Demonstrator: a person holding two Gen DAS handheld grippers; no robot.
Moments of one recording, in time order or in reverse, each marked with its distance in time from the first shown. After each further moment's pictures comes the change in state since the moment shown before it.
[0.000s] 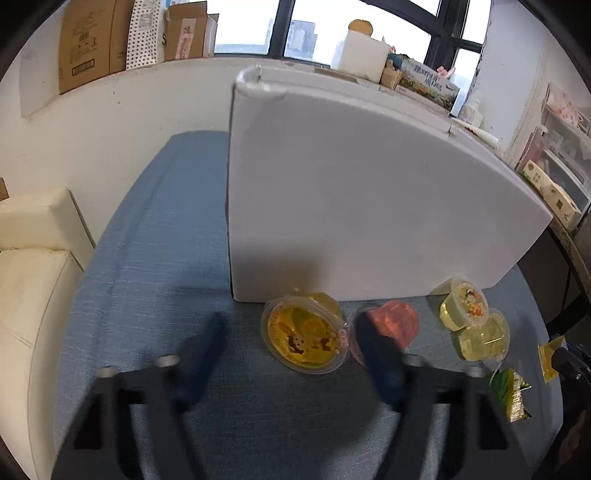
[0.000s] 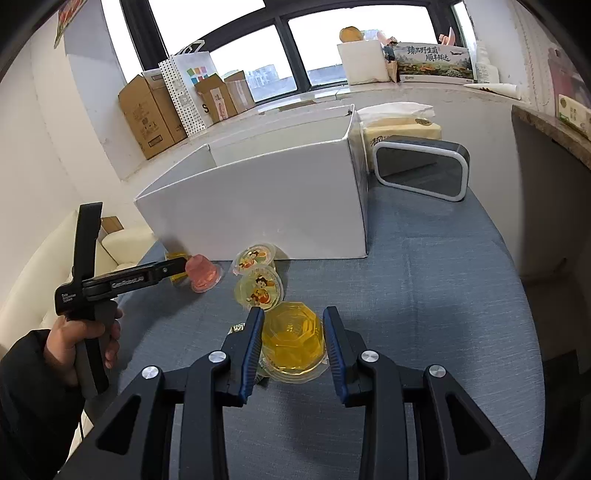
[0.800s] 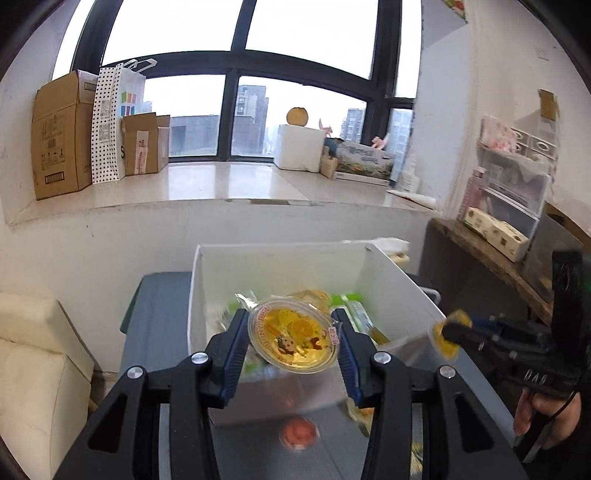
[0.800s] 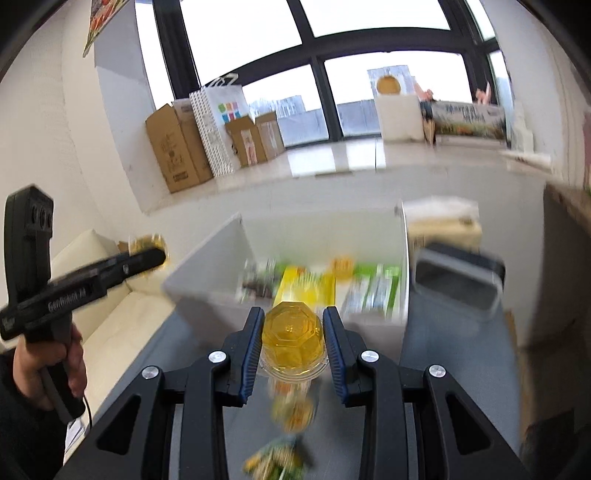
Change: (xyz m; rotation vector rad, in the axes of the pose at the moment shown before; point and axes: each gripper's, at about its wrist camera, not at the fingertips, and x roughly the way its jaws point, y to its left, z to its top) left arm -0.115 -0.041 0.096 0.147 -0.297 -0.114; right arm 0.000 0.031 0.106 -0.100 -0.157 0.057
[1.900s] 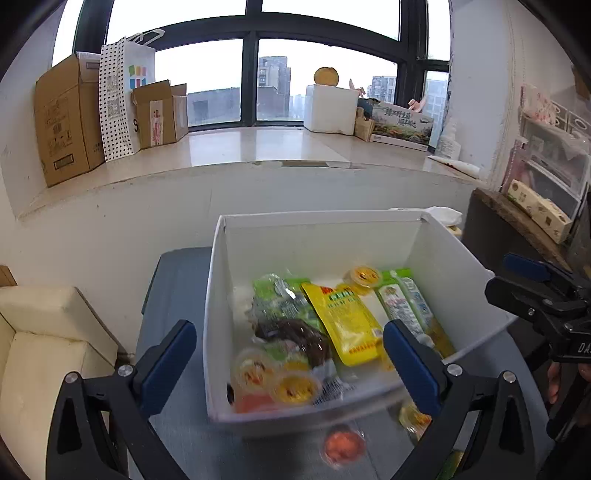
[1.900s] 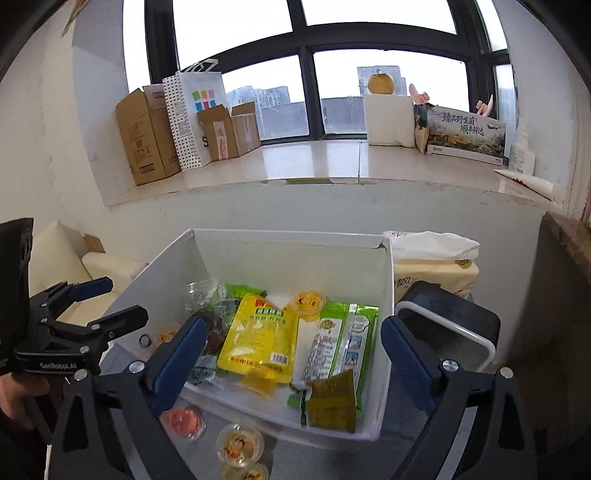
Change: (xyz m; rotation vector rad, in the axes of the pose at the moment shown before) left arm 0.056 0.013 -0.005 0.008 0.130 0.129; right arm 0.057 -0.017 0.041 -0.050 0.055 -0.114
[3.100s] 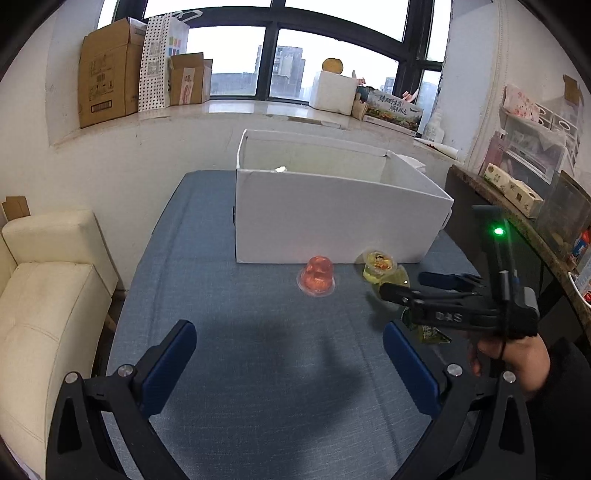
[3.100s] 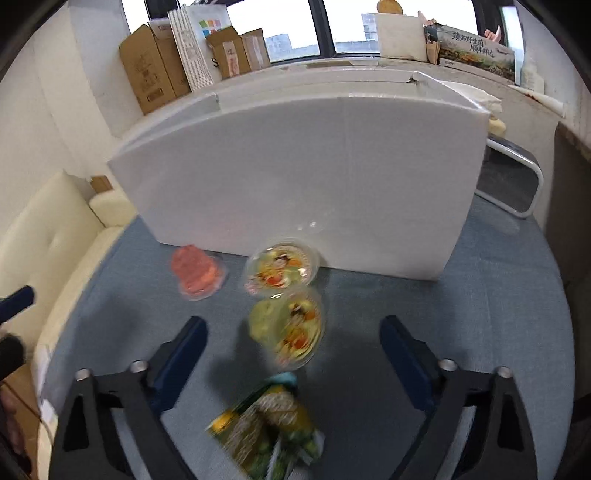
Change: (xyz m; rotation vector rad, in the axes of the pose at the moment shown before) left arm -0.108 -0.010 -0.151 -0.089 0.049 -0.024; right arm 0.028 0.033 -0.132 0.024 0.257 0.040
